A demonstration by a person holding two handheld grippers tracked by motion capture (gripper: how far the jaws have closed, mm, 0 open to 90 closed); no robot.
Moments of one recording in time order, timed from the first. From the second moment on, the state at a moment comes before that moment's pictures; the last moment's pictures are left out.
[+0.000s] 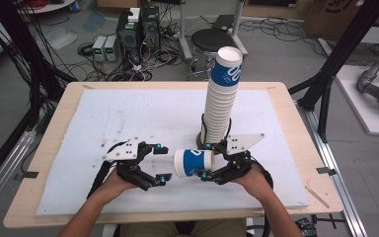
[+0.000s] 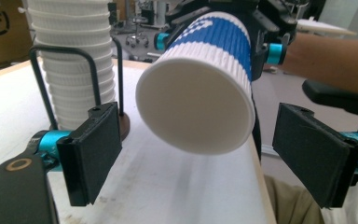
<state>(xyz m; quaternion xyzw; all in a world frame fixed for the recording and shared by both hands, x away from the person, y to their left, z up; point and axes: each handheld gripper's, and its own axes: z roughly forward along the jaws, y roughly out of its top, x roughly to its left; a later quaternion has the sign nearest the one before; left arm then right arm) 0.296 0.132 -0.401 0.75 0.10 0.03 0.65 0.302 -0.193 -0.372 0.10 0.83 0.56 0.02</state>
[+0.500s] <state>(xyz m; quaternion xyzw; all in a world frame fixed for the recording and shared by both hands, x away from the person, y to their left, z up) 0.300 0.119 -0.400 0.75 0.08 0.00 0.66 0.303 -0.189 -0.374 0.09 0.82 0.57 0.00</state>
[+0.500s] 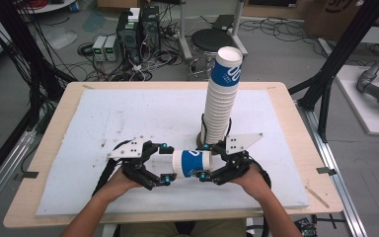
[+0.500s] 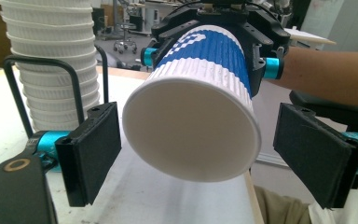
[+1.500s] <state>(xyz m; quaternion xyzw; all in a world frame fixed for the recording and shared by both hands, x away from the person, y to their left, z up) 0.304 0.117 -0.400 0.76 0.07 -0.01 0.65 0.305 -0.184 -0.378 0.10 0.81 0.58 -0.03</state>
